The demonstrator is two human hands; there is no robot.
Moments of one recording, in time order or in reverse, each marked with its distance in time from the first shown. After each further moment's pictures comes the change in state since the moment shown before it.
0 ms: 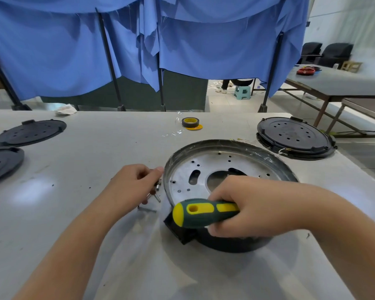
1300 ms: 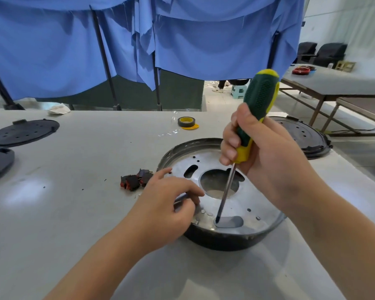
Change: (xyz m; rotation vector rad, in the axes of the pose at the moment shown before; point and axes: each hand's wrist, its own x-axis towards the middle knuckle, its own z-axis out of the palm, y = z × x) left_hand -0.041 0.031 0.037 0.111 -0.105 0.577; right_hand 0.015 0.007 -0.012 1.326 0.667 -0.342
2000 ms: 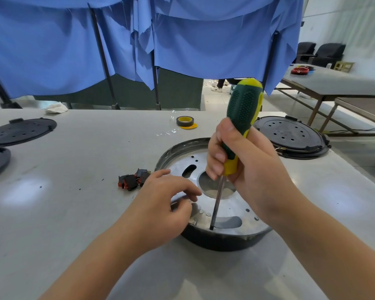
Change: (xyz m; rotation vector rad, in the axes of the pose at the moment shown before) left_hand -0.001 0.004 -0.003 -0.002 0.031 0.026; right_hand -0.007 0.018 0.010 -0.045 -0.063 -0.063
